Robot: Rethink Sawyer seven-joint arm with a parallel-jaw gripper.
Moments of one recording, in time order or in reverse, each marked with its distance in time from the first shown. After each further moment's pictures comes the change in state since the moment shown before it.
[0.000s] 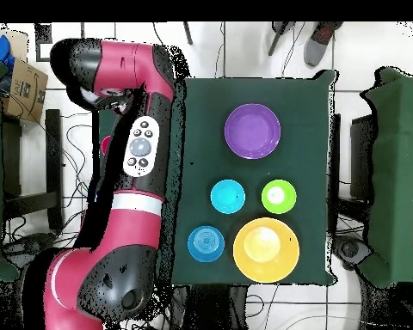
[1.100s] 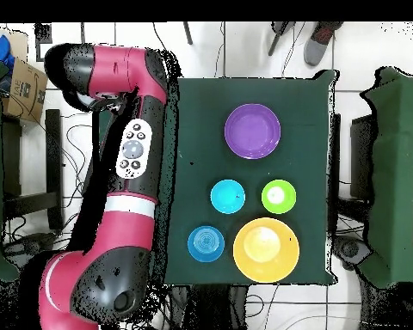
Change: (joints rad) arm 0.021 0.001 0.000 0.019 -0.005 -0.055 0.000
